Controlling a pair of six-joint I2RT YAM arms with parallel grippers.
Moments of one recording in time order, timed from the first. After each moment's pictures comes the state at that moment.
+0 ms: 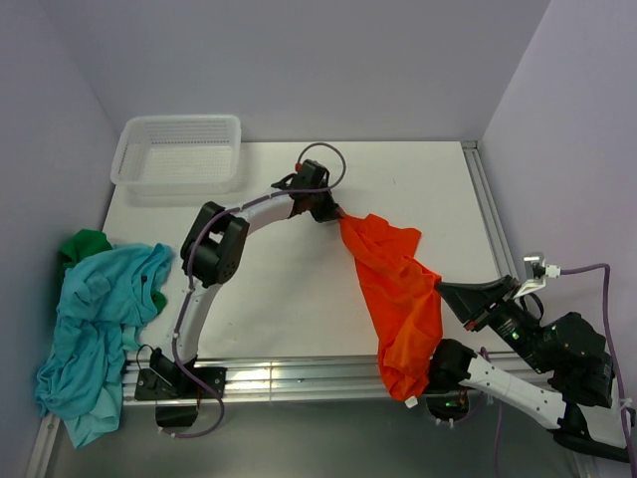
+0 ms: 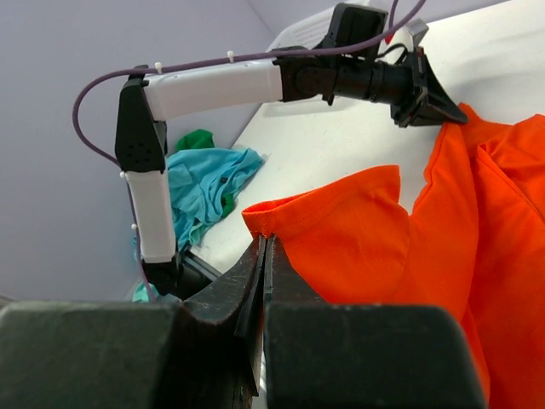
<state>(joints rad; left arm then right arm) -0.62 2.32 1.76 -0.24 0.19 -1.01 1.05 0.01 0.87 -0.82 0.39 0.65</state>
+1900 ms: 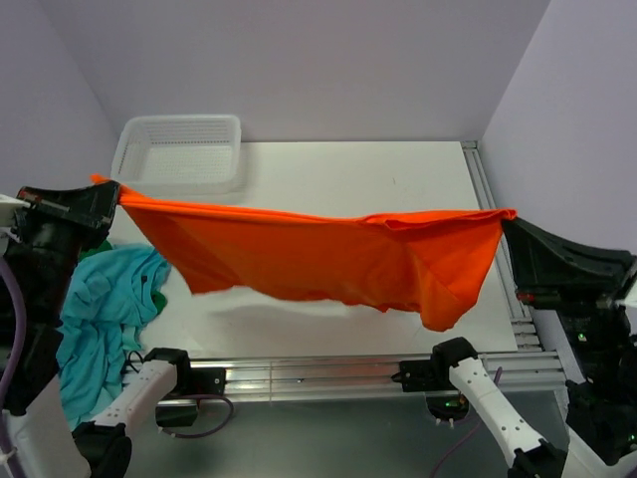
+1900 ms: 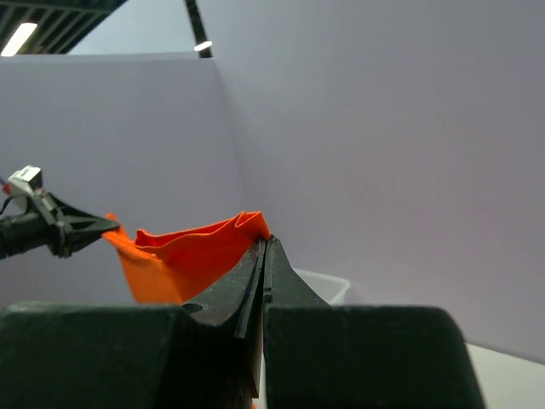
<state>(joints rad) -0.11 0.83 1.85 -1.02 -0.14 -0.85 0.27 0.46 1.47 -0.39 -0.24 0.41</state>
